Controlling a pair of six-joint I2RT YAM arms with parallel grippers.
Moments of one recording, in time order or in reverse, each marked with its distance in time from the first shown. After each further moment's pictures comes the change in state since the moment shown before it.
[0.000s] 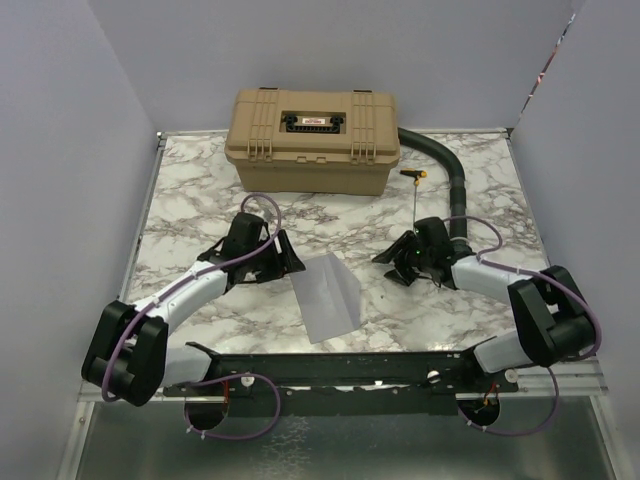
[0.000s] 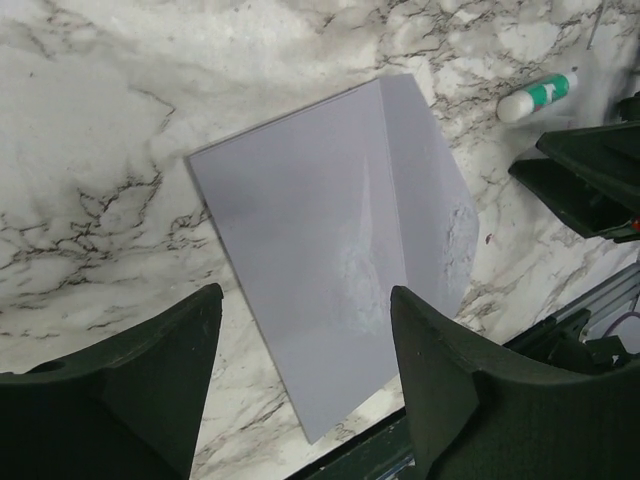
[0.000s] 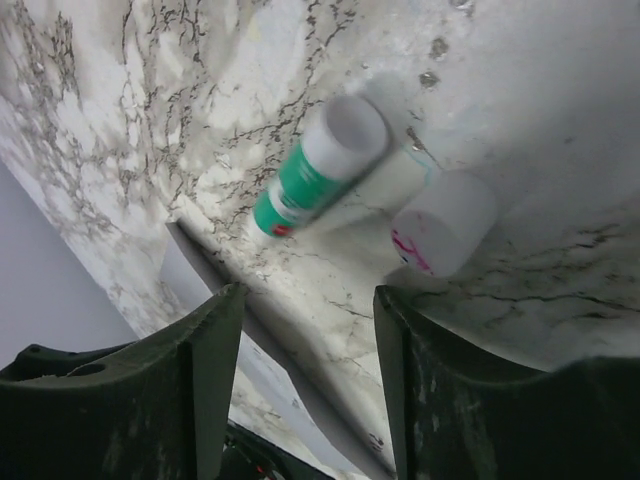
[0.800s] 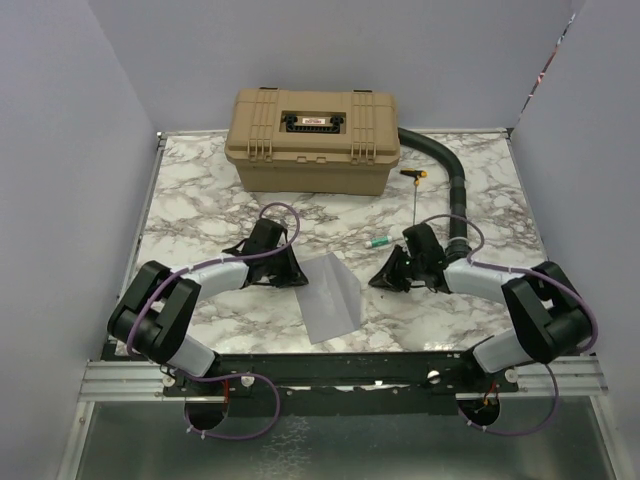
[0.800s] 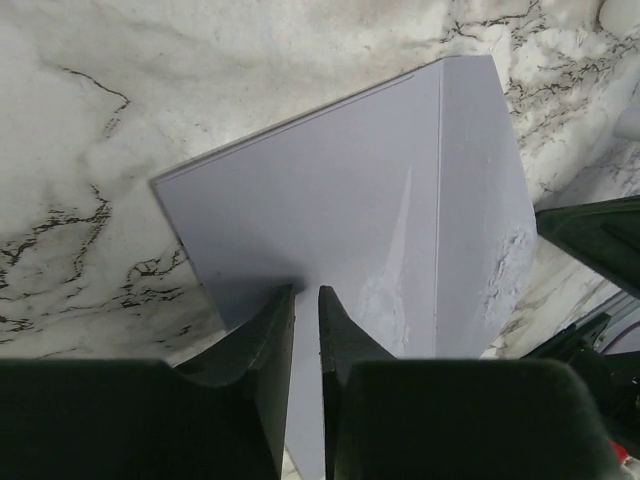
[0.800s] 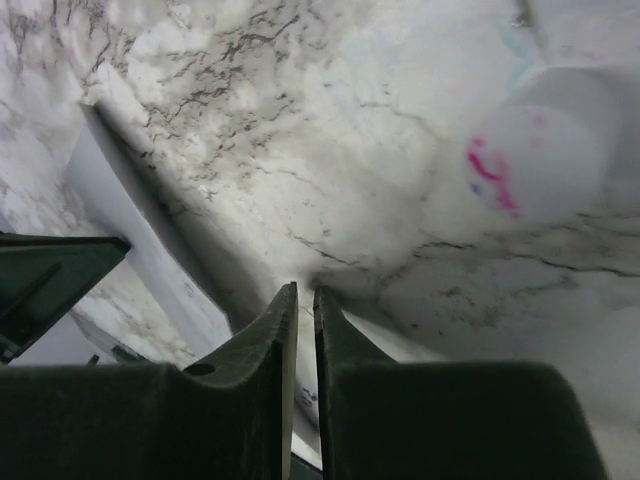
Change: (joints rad) left arm -0.079 0.262 0.028 0.117 -0.003 -0.074; right arm 0.078 -0.012 -0.013 -0.072 -0.039 -0.203
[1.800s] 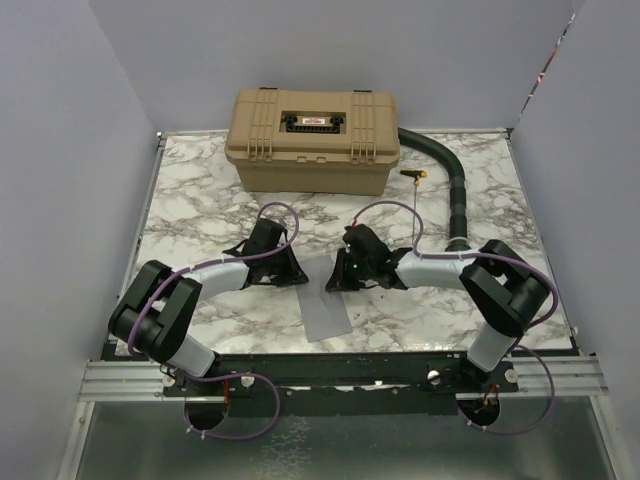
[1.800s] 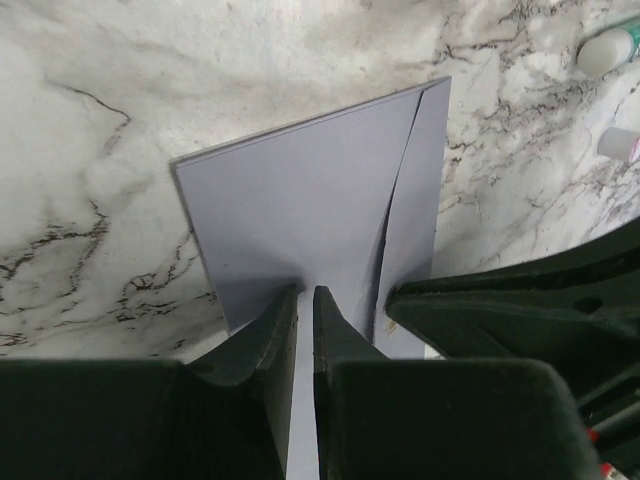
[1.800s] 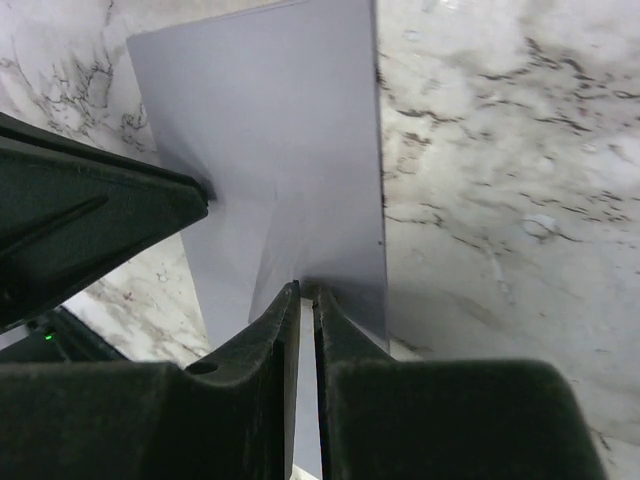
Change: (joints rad) left arm 0.000 0.005 -0.019 0.058 -0.004 -0.047; right arm 0.338 0.264 0.255 0.080 0.069 -0.115
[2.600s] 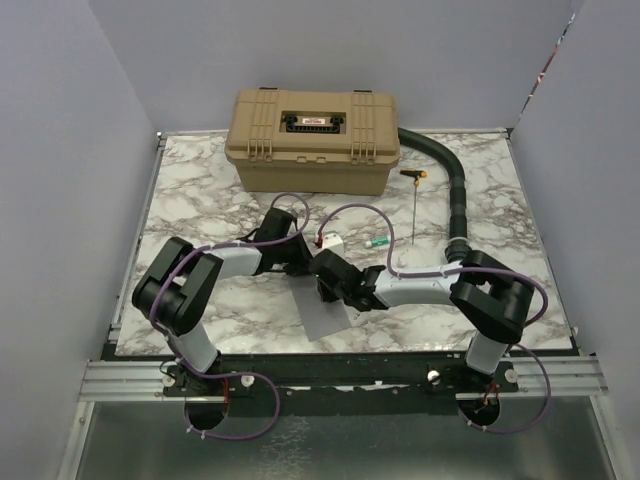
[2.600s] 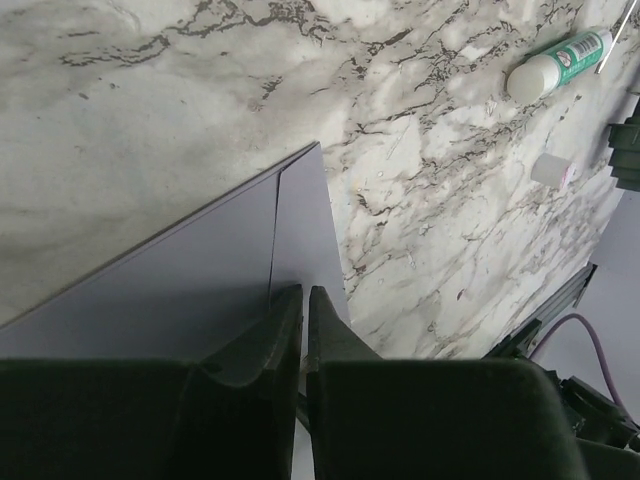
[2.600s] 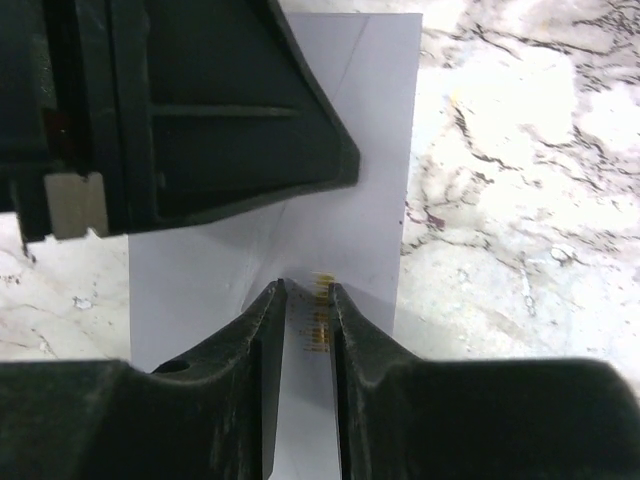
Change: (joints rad) left arm 0.002 0.184 0.132 0.092 0.091 -0.036; right arm 0.275 0.056 0.129 -0.093 0.532 -0.276
